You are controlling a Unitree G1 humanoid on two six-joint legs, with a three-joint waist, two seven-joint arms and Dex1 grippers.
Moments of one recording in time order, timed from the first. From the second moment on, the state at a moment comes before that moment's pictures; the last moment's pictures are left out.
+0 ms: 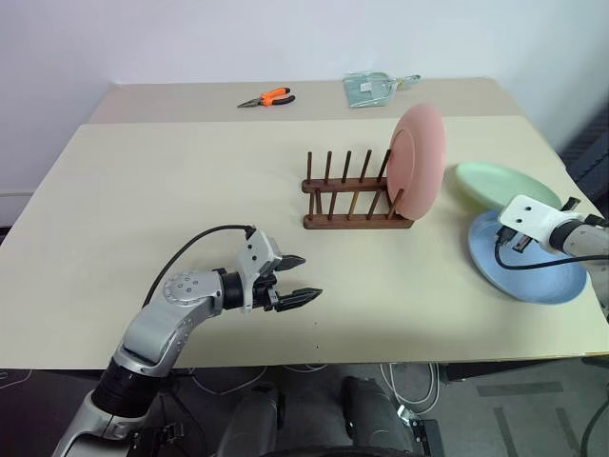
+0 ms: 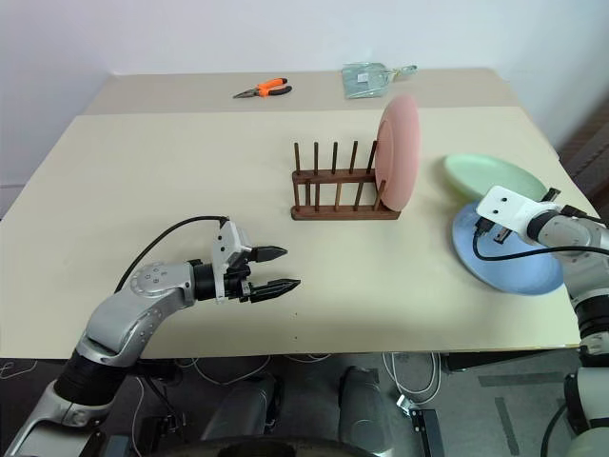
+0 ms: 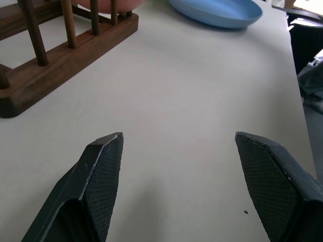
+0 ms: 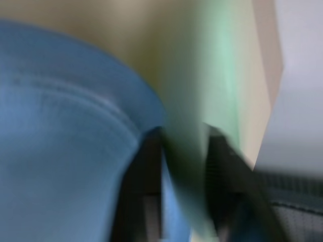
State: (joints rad) left arm -0.24 0.51 -0.21 -0.32 -0.42 0.55 -0.82; right arm -0.51 -1.01 0.07 0.67 -0.27 -0.25 0.53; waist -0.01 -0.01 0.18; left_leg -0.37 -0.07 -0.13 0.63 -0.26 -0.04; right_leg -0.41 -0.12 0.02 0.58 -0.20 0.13
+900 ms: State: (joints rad) left arm -0.21 0.49 -0.08 -0.31 -0.45 0.49 -0.79; right arm -0.59 -0.45 -0.21 -0.37 1.20 0.68 0.12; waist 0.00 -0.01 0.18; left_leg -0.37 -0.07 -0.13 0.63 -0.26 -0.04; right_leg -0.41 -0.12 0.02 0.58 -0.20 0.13
